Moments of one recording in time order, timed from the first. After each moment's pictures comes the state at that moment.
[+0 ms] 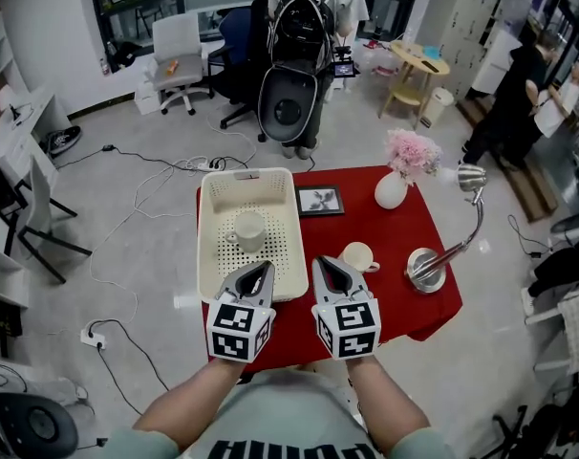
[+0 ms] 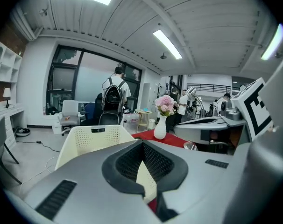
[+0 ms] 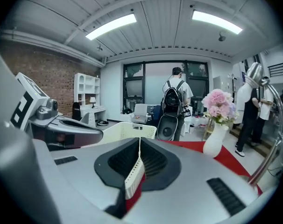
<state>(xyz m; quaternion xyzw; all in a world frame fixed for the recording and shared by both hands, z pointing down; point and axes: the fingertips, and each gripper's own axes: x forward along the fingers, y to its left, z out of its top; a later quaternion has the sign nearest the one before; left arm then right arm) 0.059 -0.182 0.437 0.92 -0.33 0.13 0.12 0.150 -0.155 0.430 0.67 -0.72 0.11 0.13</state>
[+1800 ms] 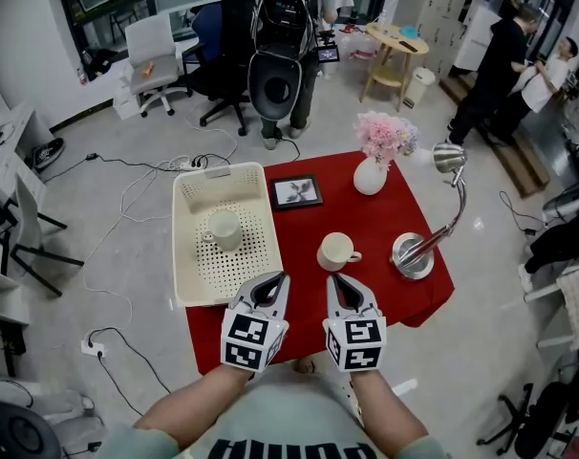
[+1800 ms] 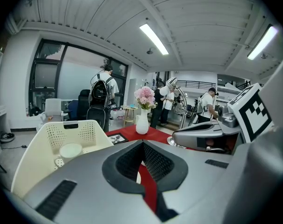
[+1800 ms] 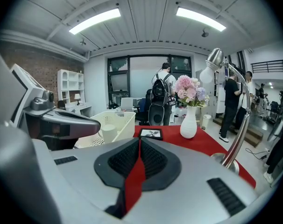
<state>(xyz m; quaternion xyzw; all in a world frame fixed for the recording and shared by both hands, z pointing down) 0.136 -0.134 0.461 0.95 -0.25 0.16 0.11 0.223 -0.091 0.476 0.73 -0.65 0.16 0.14</state>
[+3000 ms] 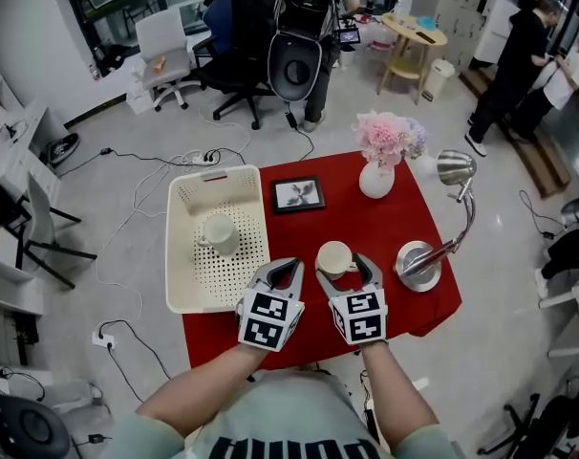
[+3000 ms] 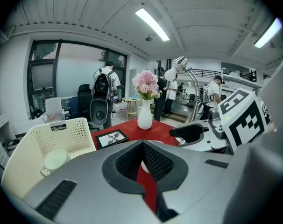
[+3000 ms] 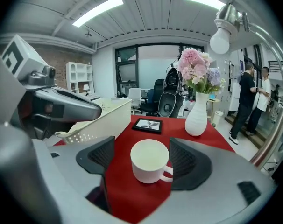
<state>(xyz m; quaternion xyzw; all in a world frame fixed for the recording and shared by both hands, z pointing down) 0.211 -0.171 0.491 0.93 -0.27 0.22 0.10 0.287 -0.146 0.539 0.67 -0.70 0.19 0.19</state>
